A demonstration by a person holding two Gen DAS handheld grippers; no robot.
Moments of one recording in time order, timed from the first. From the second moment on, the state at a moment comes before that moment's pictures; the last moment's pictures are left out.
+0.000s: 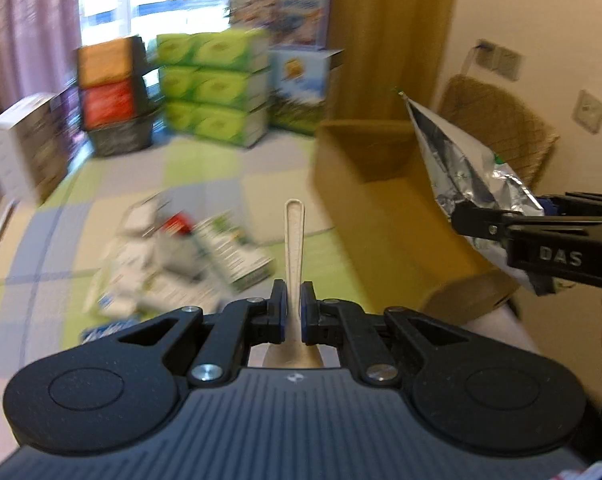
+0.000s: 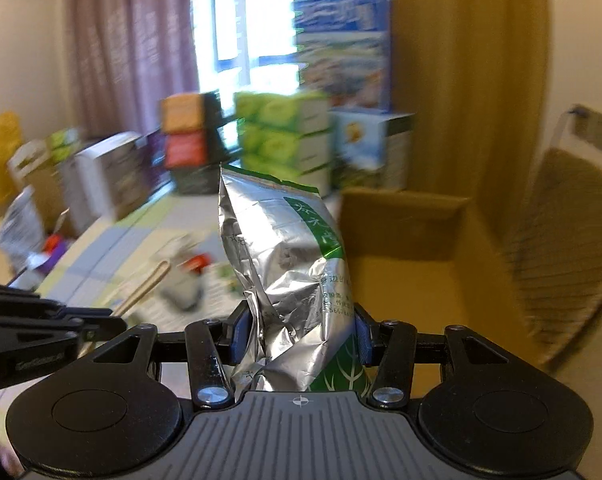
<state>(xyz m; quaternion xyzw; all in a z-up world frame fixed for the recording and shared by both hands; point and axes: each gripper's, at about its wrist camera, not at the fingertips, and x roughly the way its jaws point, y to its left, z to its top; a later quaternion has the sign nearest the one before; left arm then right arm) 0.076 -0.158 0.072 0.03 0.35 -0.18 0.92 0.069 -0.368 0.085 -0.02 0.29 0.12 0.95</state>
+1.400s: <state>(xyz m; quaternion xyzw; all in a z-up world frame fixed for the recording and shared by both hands) 0.136 -0.206 0.073 -0.01 0.35 -0.20 0.92 0.144 -0.440 0.063 0.04 0.32 0.08 0.94</state>
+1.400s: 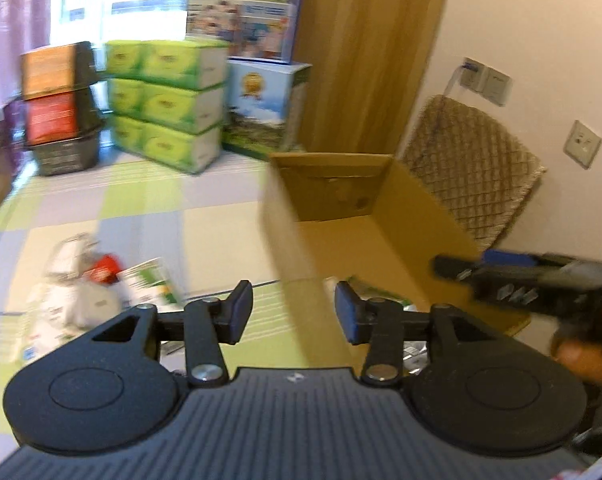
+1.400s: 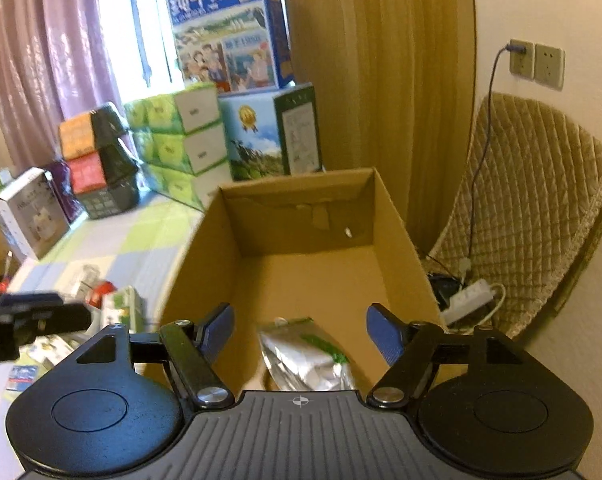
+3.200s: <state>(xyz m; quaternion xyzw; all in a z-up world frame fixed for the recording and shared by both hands) 0.116 -0.004 -0.067 0.01 0.40 -0.04 0.92 0.128 -0.229 -0.095 -0.09 0.39 0.21 0.89</state>
